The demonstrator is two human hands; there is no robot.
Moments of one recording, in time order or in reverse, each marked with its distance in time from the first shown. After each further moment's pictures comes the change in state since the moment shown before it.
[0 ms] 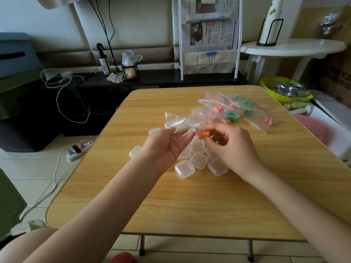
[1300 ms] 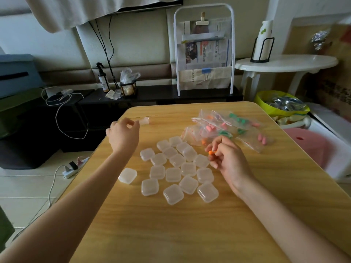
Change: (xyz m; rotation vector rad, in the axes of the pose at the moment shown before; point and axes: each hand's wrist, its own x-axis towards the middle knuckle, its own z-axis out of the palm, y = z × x) left_hand 0.096 0.069 -0.041 1.387 0.725 0.707; right_hand 0.027 0.029 -0.004 0.677 0.144 0.476
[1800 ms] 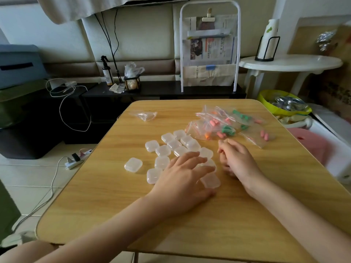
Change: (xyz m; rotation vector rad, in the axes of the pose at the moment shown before) left_hand -0.154 0.006 -0.007 0.211 -0.526 0.973; right_hand -0.020 -0.005 -0.010 -0.385 -0.005 0.046
